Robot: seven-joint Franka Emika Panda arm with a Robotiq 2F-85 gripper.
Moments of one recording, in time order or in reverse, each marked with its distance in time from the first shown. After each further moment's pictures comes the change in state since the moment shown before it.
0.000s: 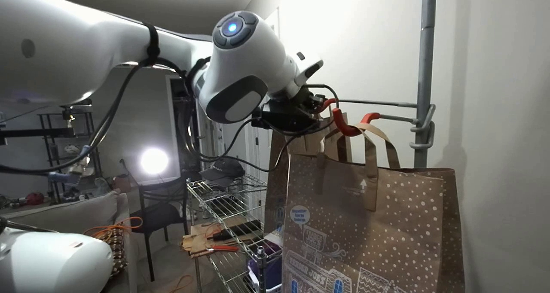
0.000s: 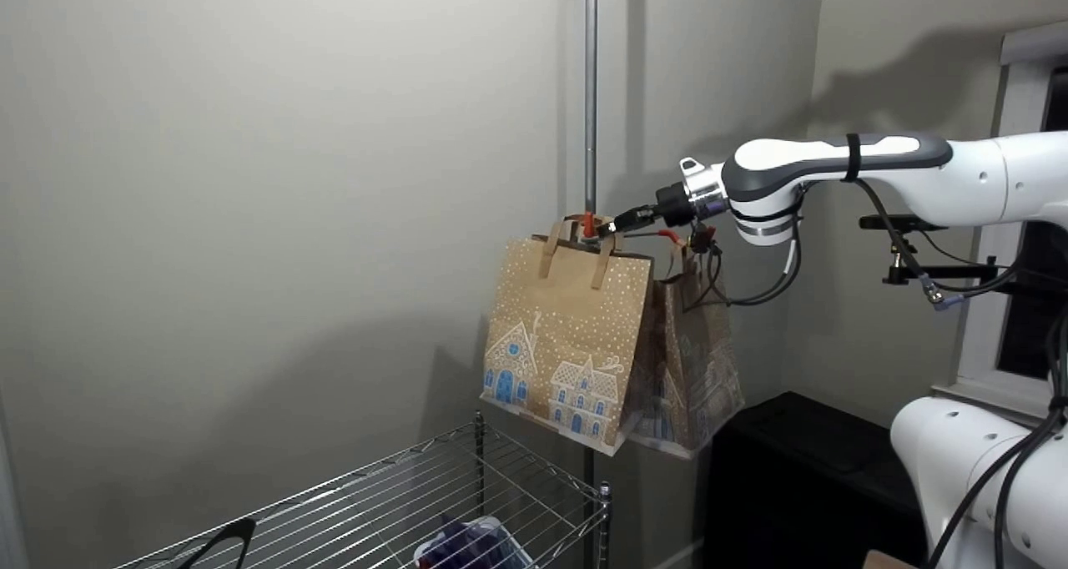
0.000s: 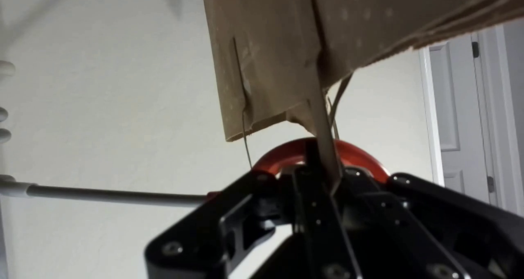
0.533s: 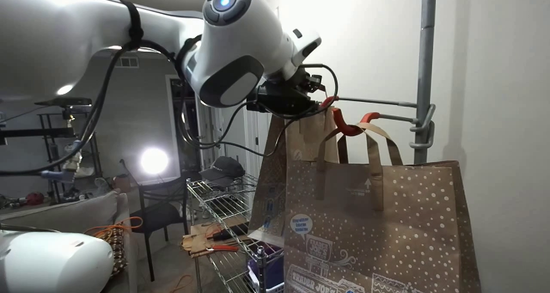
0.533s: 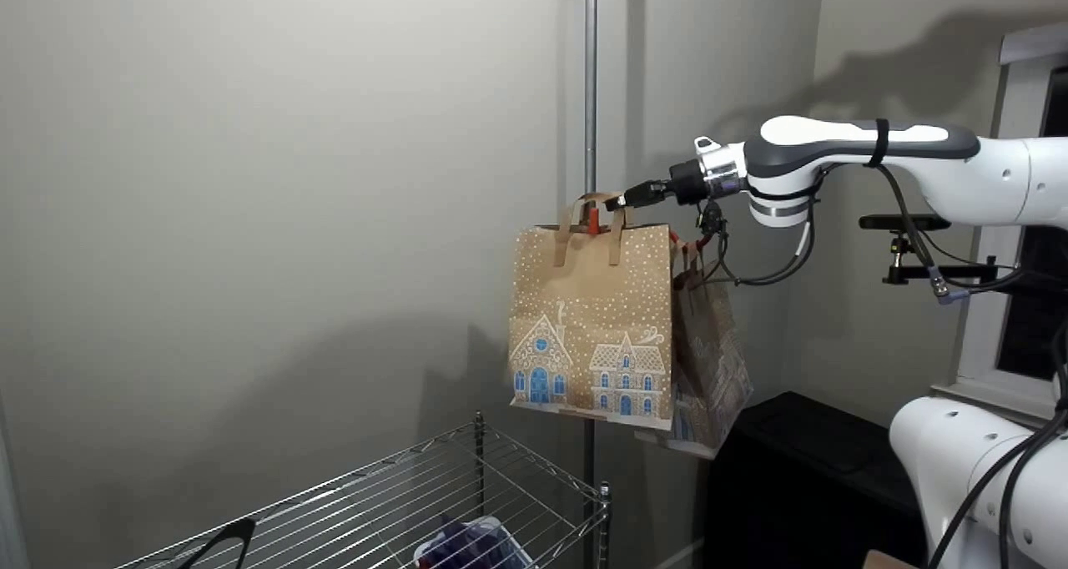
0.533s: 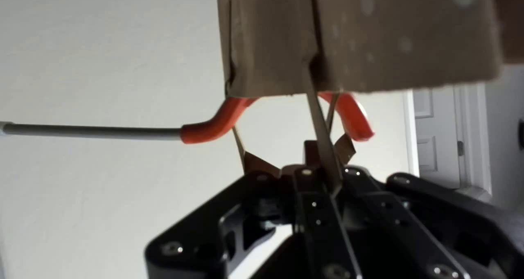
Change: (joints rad) arm 0.020 -0.090 0.020 0.042 0.001 -0.061 0.000
